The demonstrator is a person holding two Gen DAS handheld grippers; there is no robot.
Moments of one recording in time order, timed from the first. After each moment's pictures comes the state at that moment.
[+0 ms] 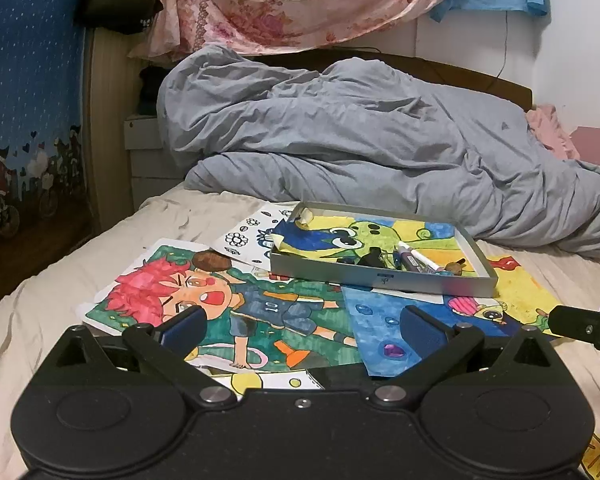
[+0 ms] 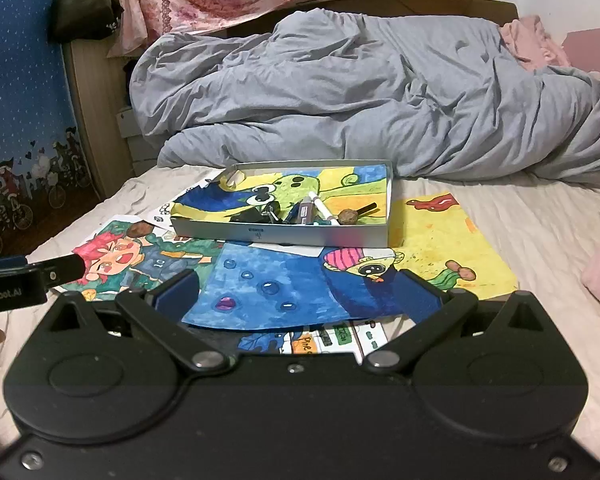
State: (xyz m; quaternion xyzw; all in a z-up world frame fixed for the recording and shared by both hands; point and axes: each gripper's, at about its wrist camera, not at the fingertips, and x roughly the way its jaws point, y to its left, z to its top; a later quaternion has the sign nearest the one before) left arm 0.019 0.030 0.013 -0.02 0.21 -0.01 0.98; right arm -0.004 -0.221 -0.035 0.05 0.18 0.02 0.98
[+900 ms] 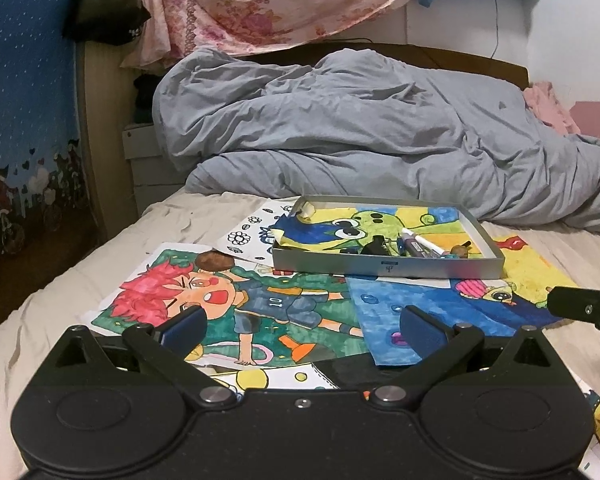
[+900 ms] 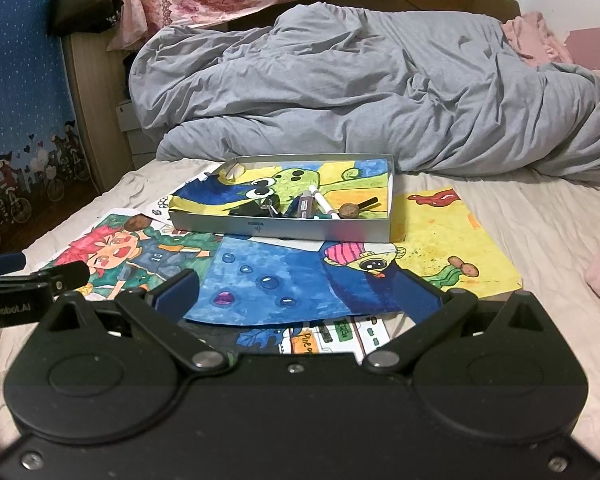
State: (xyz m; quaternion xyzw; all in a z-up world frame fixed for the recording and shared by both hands) left arm 0.021 0.015 0.007 0.02 0.21 -0.01 0.98; right arm 0.003 -0.222 -0.039 0.04 0.18 0.02 0.98
